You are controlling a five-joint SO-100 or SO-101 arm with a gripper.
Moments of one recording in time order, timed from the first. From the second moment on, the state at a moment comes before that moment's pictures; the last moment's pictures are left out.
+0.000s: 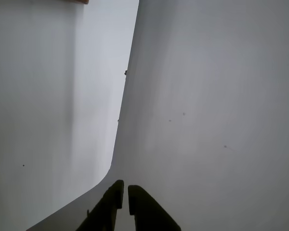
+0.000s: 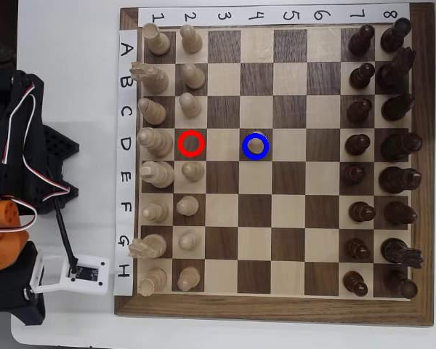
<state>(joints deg) 92.5 192.7 177.5 49.2 -4.4</state>
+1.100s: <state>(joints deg) 94.7 192.7 177.5 60.3 -6.4</state>
